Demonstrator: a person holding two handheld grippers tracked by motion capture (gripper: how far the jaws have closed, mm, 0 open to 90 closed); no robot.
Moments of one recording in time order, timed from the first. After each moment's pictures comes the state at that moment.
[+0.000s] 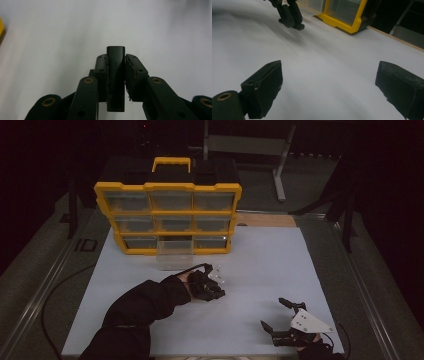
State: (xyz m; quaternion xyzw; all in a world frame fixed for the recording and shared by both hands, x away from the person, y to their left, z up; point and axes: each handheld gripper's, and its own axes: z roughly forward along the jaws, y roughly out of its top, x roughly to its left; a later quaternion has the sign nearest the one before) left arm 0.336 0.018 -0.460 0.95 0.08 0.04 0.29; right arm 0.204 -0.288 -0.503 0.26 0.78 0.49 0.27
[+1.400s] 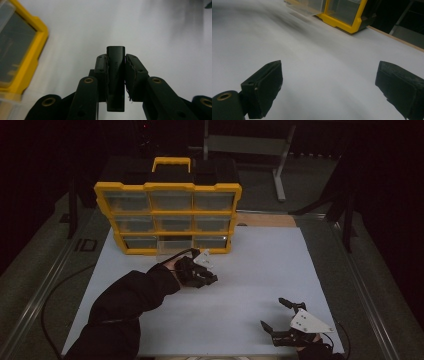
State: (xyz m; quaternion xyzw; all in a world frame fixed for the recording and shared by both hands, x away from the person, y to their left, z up) left arm 0.347 0.050 -0.414 0.94 0.11 0.07 0.32; right arm 0.204 -0.288 -0.503 0.26 0.78 0.49 0.27
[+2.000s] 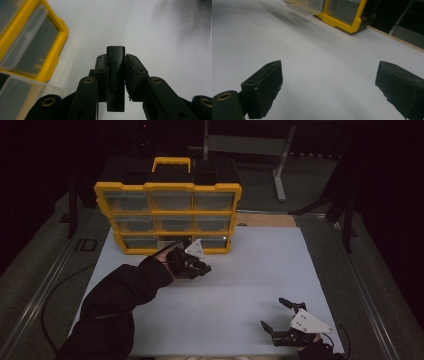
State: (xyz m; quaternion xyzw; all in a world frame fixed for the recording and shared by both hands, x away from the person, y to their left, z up) left arm 0.356 0.070 -0.391 0.93 0.13 0.09 0.32; right arm 0.204 -0.288 -0.503 0.26 0.78 0.49 0.27
